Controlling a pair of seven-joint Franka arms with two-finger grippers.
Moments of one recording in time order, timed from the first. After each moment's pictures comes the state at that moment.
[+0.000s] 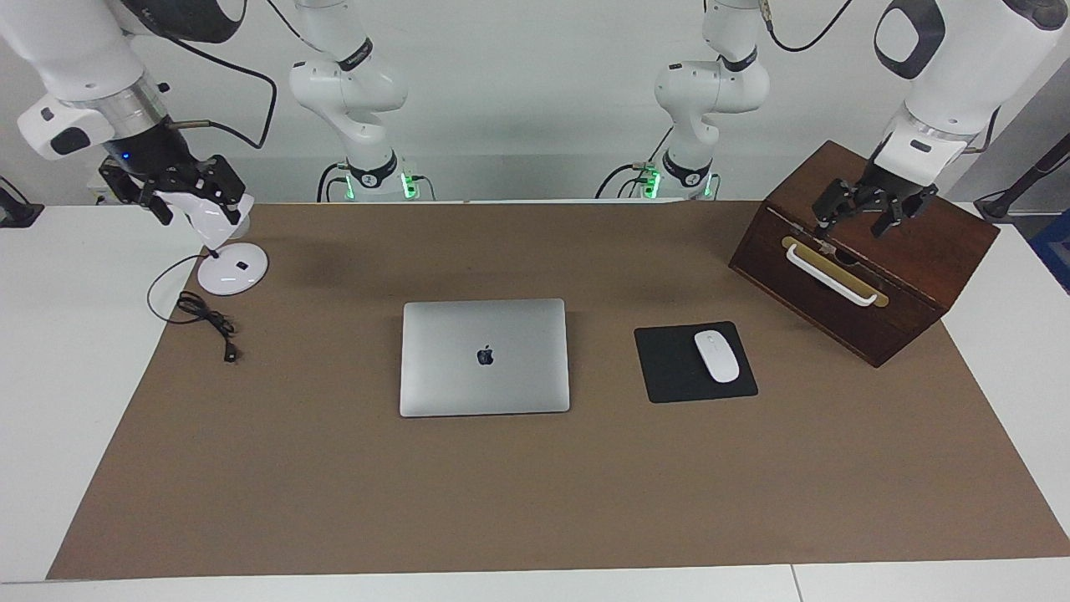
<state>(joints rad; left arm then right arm) -0.11 -0.06 0.14 -1.70 -0.02 1.65 0.05 -0.05 -0.02 -0.08 -1.55 -0.01 1.53 -0.12</state>
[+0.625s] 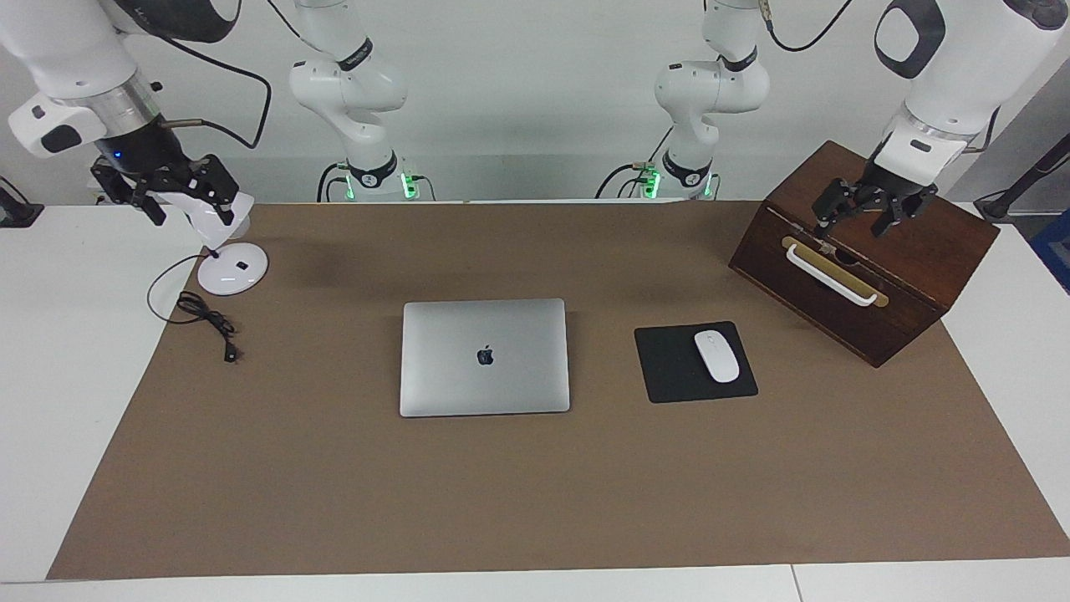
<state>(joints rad) -0.11 -0.06 0.14 -1.70 -0.02 1.65 0.05 -0.06 -0.02 -0.08 -1.55 -0.01 1.55 -0.13</state>
